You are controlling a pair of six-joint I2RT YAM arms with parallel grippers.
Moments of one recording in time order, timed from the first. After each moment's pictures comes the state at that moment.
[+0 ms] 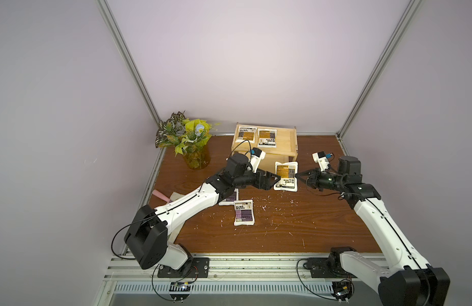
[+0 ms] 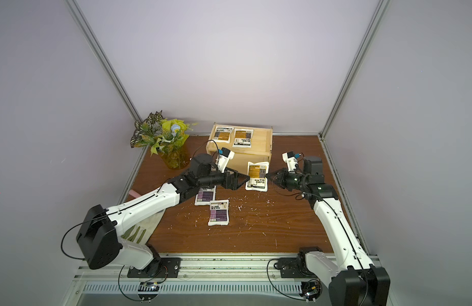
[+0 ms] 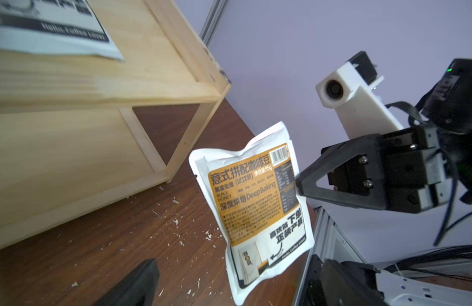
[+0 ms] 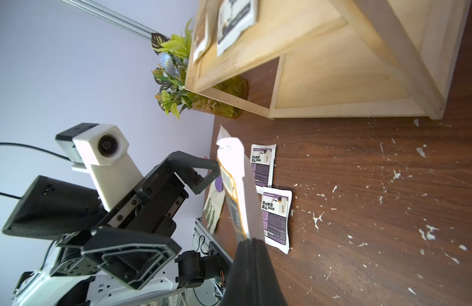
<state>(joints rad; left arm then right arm) -0.71 1.45 1.09 0.00 0.43 -0.49 0.10 1.07 0.95 -0.46 -0.80 0.68</state>
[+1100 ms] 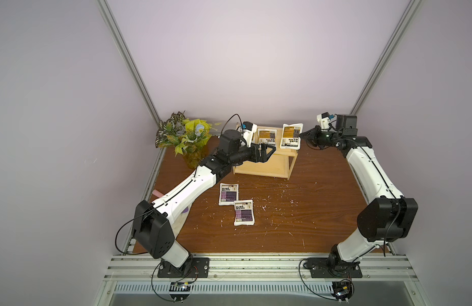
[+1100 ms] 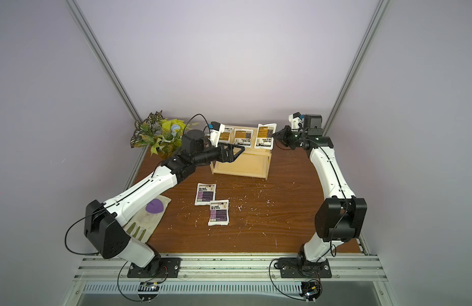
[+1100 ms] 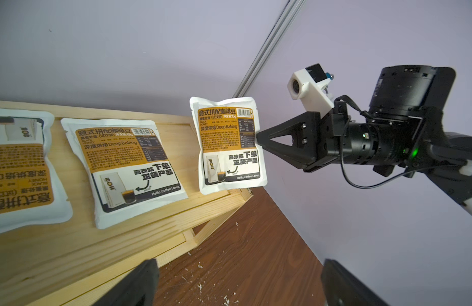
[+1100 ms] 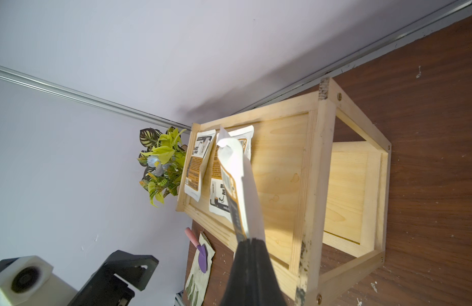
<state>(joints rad) -0.60 1.56 1.39 -0.10 0.38 -0.47 0.03 1.66 1.63 -0.56 -0.65 0.62</state>
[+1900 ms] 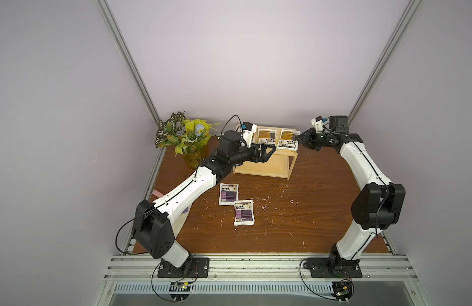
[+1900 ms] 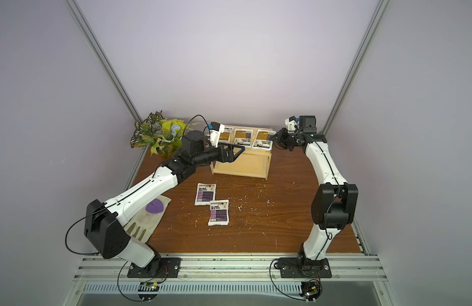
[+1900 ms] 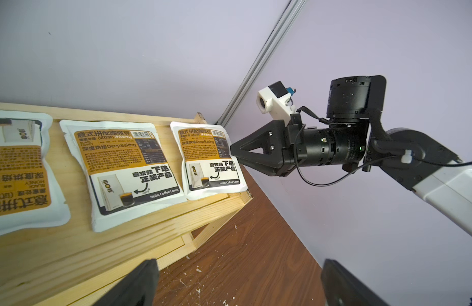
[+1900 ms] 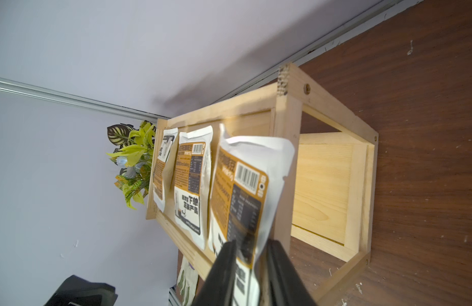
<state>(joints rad) -0.60 1.56 1.37 -0.06 0.39 -0.48 0.03 1.79 1.69 -0.60 -0.65 0.58</state>
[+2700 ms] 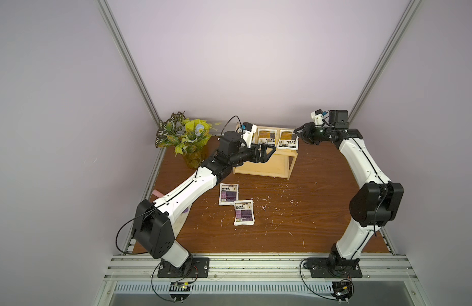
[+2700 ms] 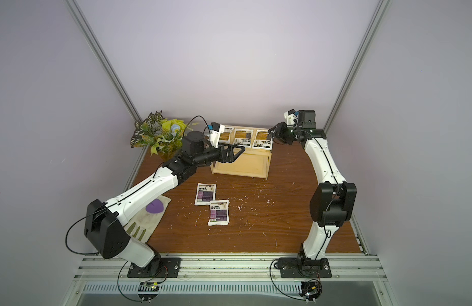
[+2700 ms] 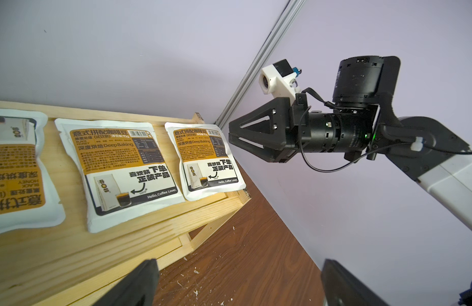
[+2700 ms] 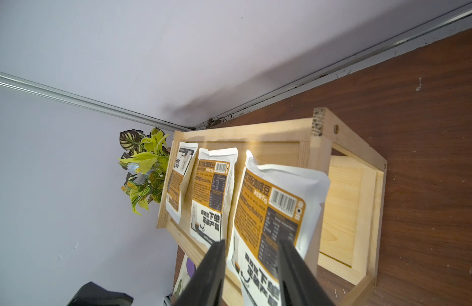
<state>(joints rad) -0.60 1.56 1.35 -0.03 0.39 -0.49 0.06 1.84 1.81 -0.61 -0.63 0.58</state>
